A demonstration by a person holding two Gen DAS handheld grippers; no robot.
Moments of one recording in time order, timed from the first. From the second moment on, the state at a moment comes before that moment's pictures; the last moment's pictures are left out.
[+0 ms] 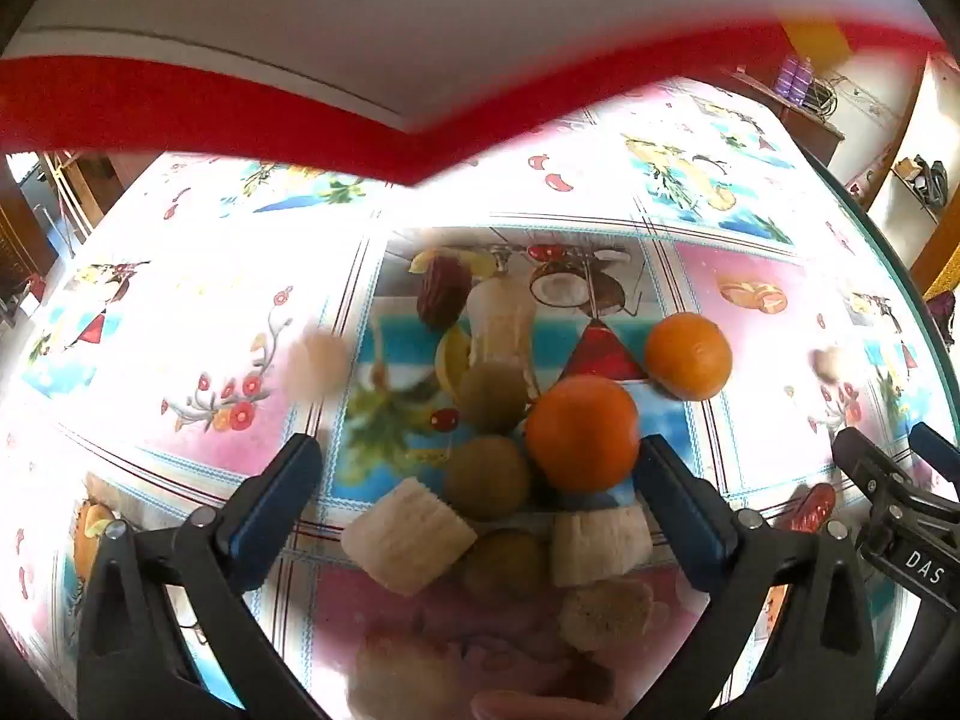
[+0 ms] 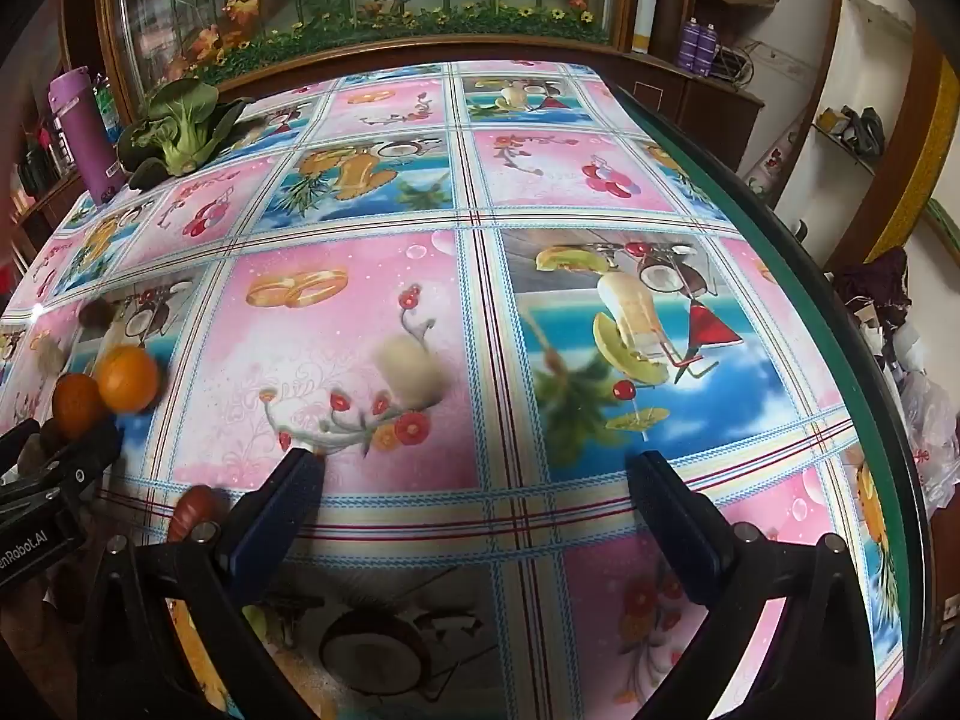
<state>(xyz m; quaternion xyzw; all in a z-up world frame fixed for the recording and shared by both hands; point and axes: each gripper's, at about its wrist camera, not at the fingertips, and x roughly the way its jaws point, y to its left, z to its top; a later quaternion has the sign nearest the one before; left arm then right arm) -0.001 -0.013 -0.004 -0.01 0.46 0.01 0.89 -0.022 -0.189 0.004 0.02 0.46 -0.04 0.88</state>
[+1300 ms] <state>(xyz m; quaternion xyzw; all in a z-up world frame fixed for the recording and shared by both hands) 0.003 -0.009 0.003 -0.01 0.46 0.01 0.89 -0.022 -0.189 0.004 0.02 0.47 -0.04 0.88</state>
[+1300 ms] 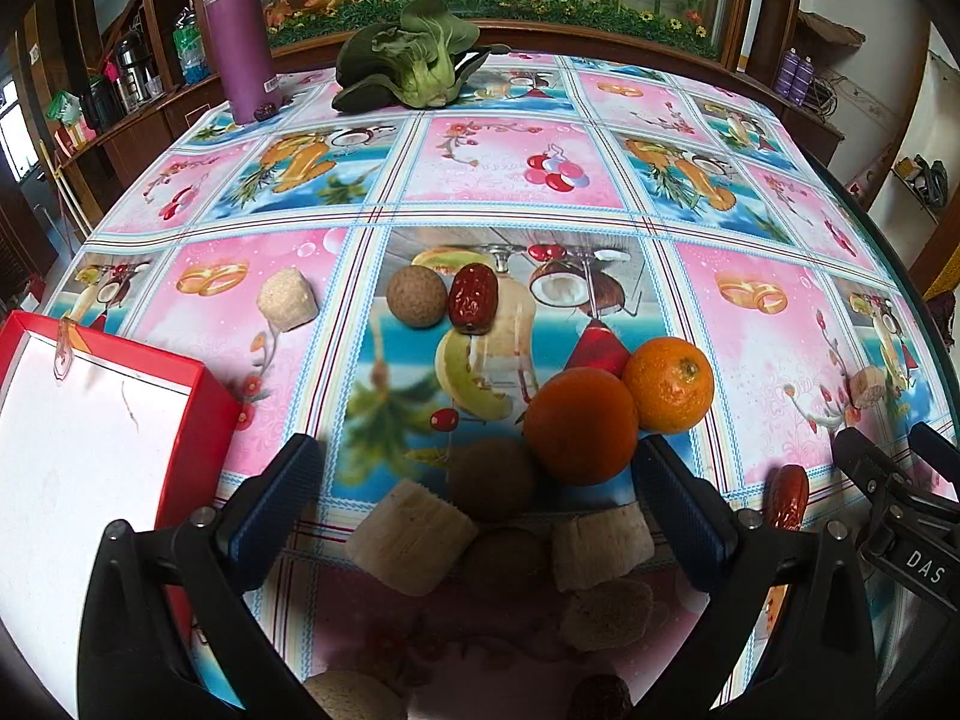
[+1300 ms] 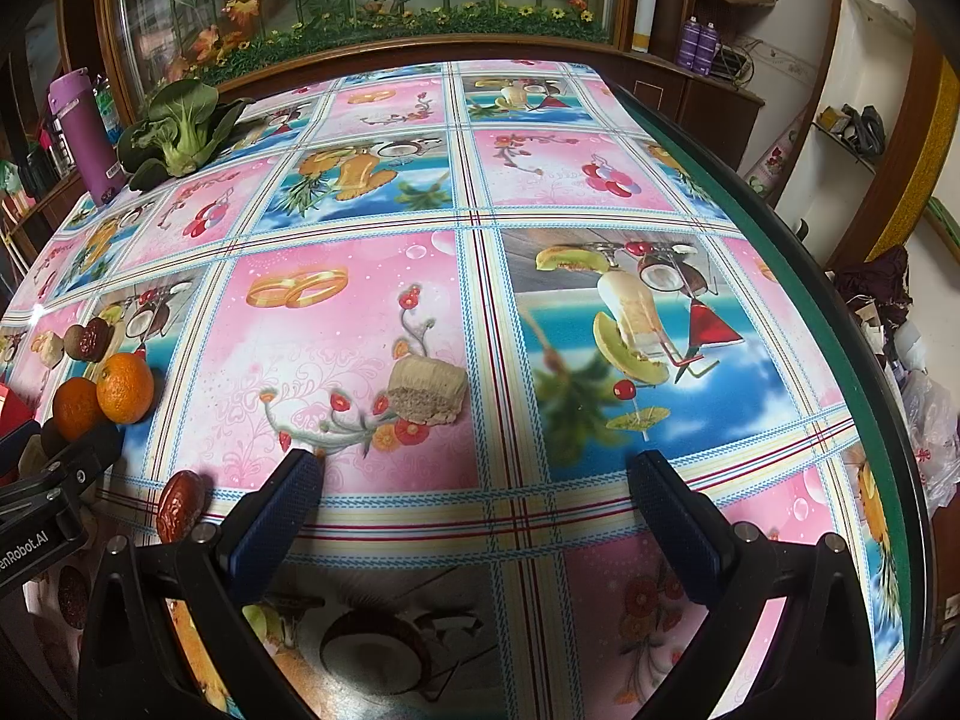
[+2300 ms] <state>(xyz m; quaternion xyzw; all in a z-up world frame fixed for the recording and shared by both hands) -0.082 0.029 0.054 0.02 0.40 0.01 0.92 -0.058 -0.183 0.045 0.09 0.42 0.09 0.90</state>
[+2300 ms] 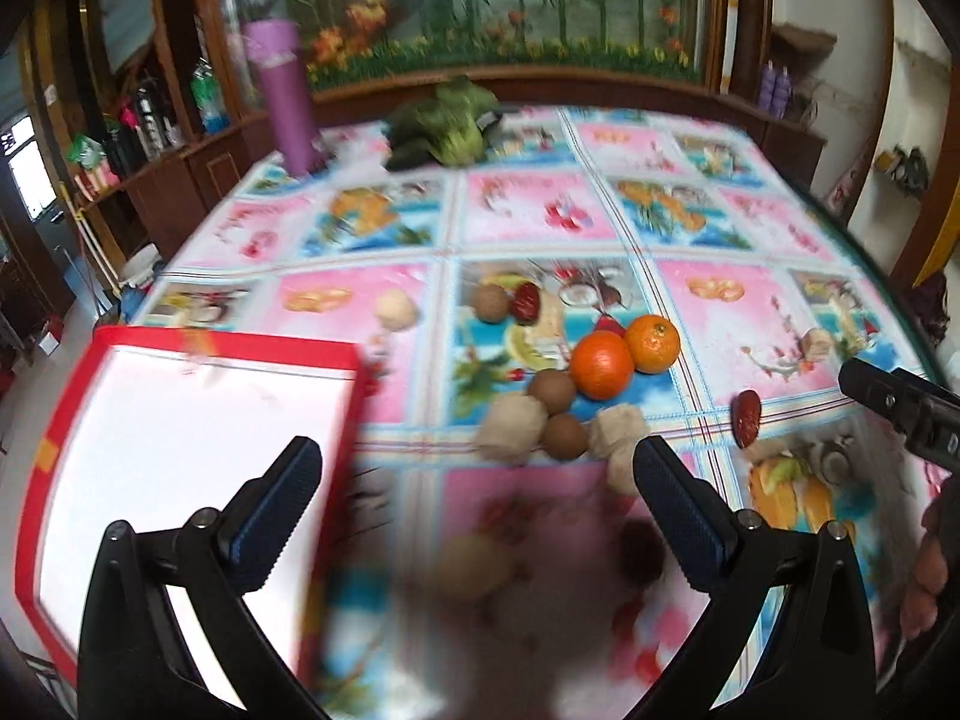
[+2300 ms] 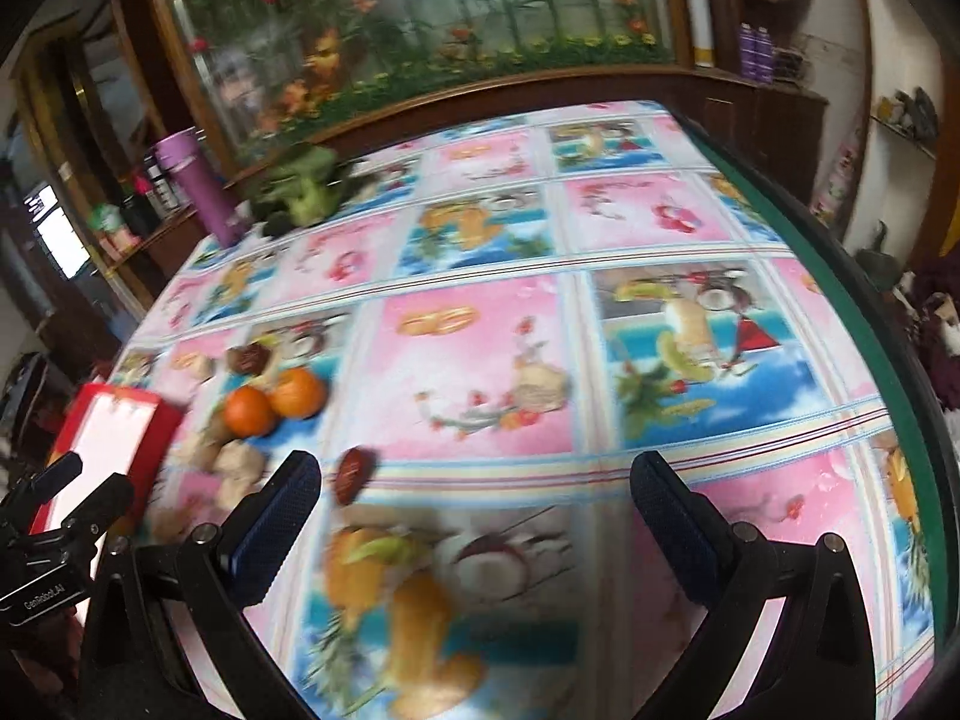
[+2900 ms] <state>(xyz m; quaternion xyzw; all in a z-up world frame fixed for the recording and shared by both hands) -0.124 0.040 0.075 0.04 0.38 -0.03 0.93 -0.049 -0.128 0.065 0.03 0.41 0.16 0.90</state>
